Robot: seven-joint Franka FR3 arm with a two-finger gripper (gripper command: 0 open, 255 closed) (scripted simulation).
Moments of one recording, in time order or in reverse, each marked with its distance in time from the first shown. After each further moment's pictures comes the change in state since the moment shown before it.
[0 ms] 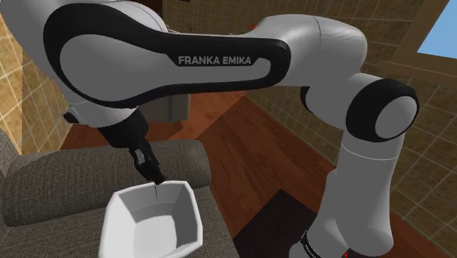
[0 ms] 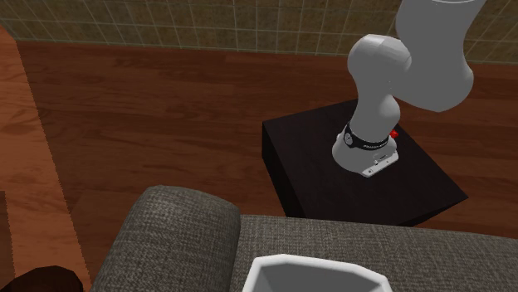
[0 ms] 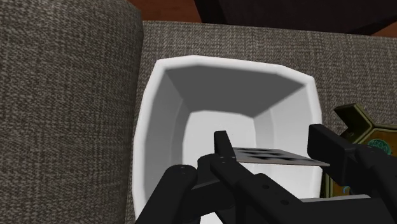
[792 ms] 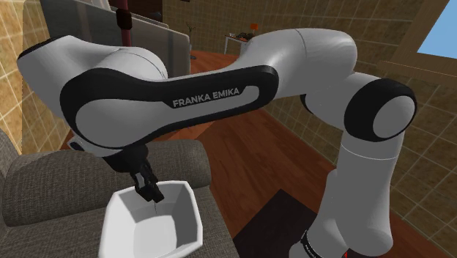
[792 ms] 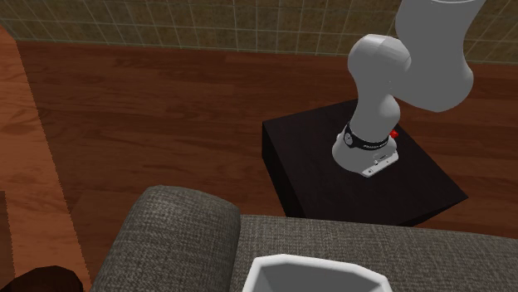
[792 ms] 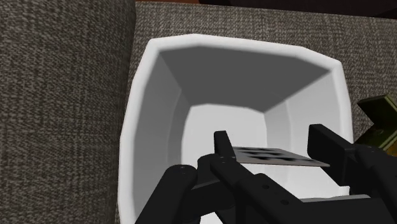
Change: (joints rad) arm -0.010 0.002 -0.002 -0.148 0.002 0.147 0.021
